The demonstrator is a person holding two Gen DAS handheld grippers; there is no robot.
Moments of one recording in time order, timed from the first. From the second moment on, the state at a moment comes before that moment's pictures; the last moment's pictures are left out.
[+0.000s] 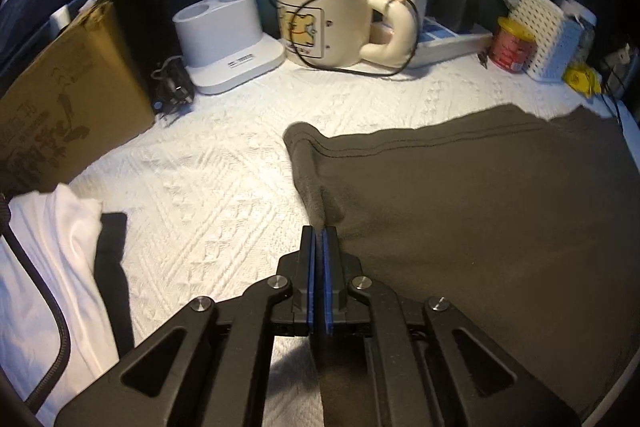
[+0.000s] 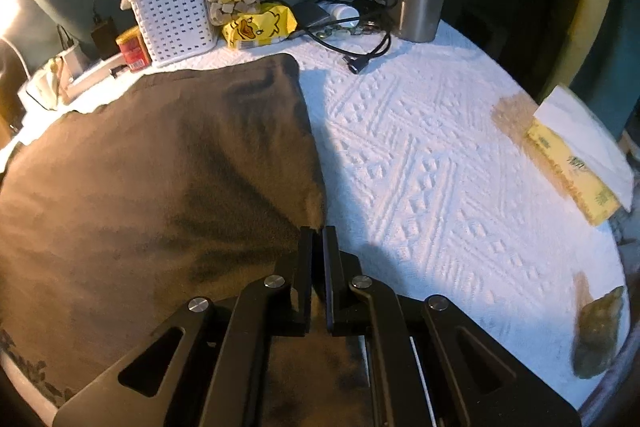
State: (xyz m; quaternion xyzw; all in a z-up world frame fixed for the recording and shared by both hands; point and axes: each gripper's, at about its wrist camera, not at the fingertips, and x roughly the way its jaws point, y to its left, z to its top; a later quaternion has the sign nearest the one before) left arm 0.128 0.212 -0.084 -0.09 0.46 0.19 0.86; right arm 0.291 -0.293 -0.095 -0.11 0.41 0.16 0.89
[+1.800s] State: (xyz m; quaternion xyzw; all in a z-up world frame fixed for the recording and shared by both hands) left arm 0.014 0.065 -0.065 -0.06 0.41 0.11 0.90; right arm 0.142 -0.356 -0.090 -0.05 0.44 0.17 0.88
